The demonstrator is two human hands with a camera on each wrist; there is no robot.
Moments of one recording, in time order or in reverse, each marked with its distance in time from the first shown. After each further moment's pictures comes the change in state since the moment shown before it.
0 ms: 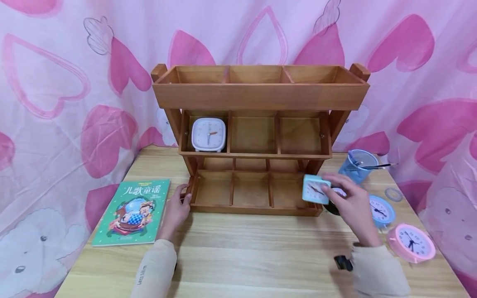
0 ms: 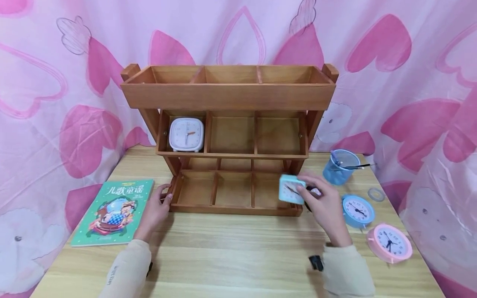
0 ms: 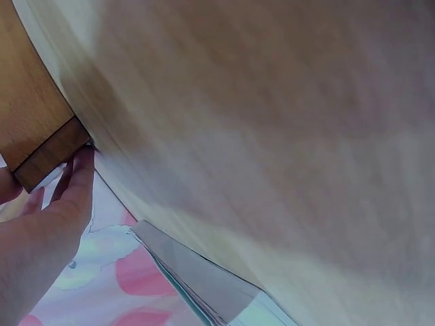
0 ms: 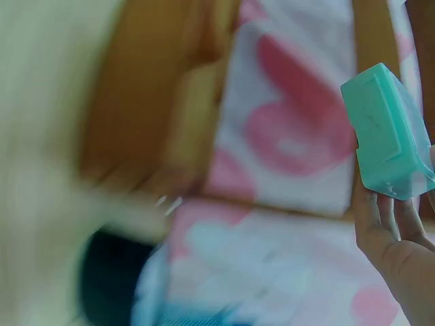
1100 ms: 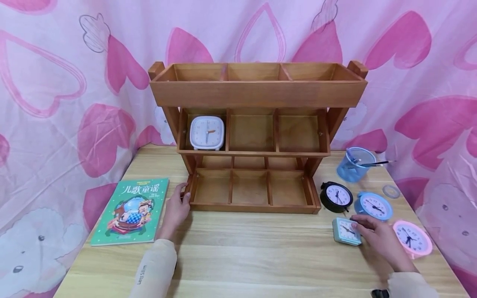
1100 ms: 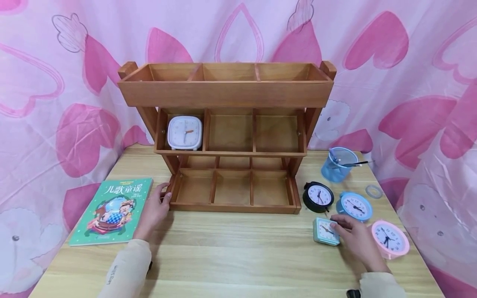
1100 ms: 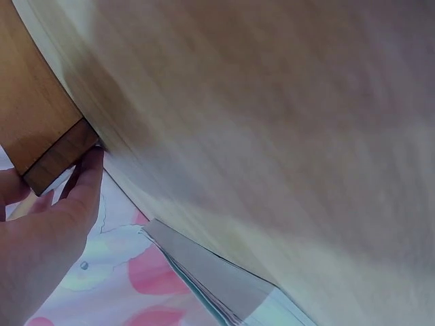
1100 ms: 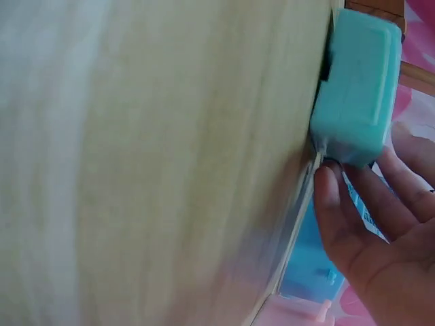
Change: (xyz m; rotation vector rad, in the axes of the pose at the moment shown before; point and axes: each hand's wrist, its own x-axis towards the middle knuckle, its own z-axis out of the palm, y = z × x) left_hand -0.004 0.003 0.002 0.035 0.034 0.076; right_hand -0.059 0.119 -0.062 -0.356 -0.360 0.284
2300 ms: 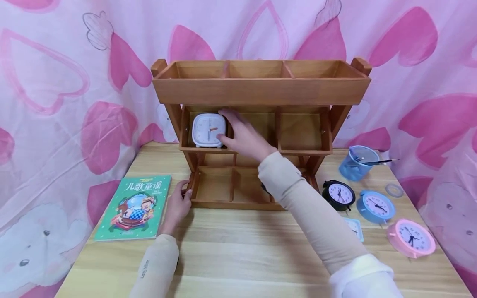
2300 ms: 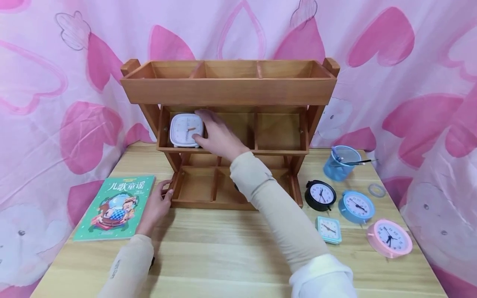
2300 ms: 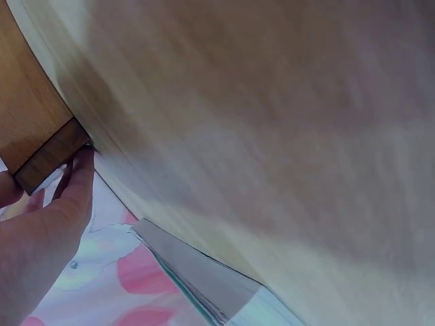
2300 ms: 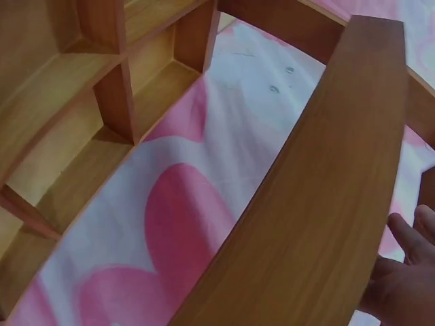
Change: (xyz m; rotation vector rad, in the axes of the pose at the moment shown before) left_hand 0.003 -0.004 0.000 -0.021 0.016 -0.013; right_hand 0.153 -0.377 0.041 0.012 -0.003 -0.690
